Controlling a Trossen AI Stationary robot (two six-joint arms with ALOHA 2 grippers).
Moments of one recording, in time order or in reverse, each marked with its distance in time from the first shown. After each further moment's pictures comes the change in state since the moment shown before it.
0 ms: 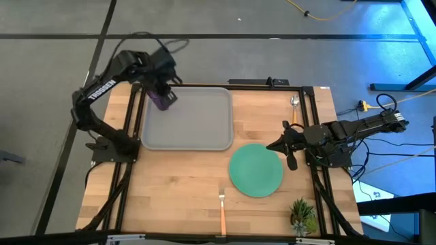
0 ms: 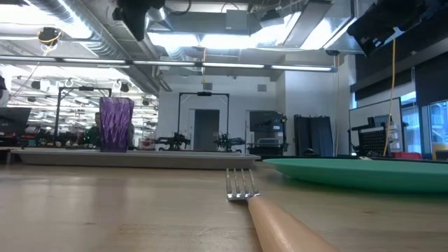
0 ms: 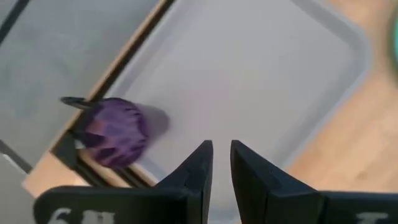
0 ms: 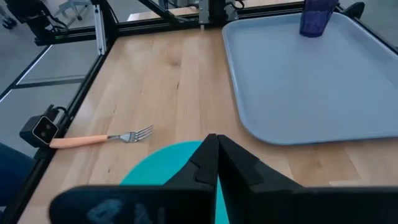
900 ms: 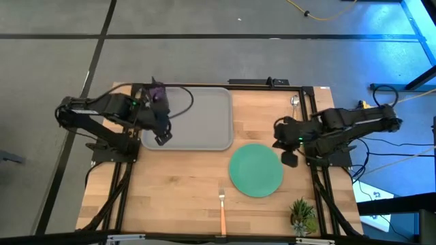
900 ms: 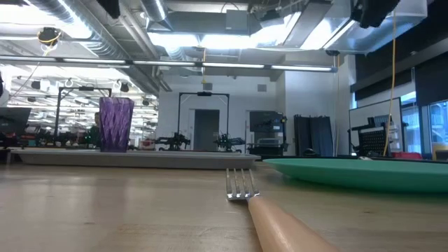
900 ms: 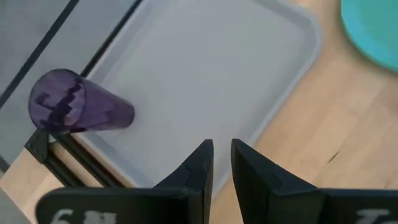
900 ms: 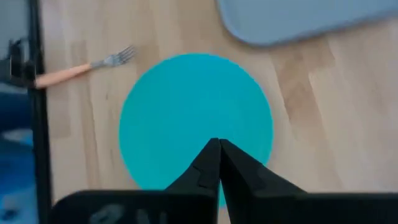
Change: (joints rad) left arm -0.673 -0.188 -0.274 0.029 -0.338 -0.572; right arm -0.057 0.443 0.636 -0.801 -0.109 0.221
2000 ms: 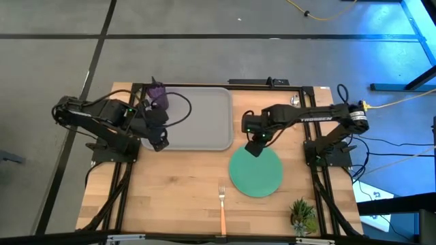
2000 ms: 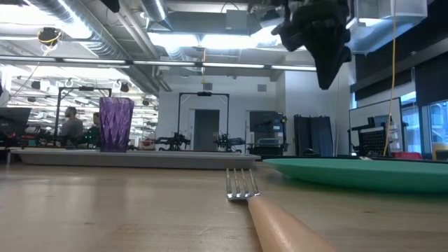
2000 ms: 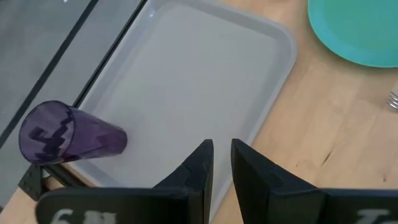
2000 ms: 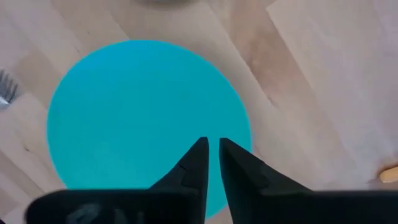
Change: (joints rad) left arm -0.102 -0.060 -0.058 0.083 -0.068 0.057; right arm -0.234 0.470 0.157 -0.086 -0.079 0.151
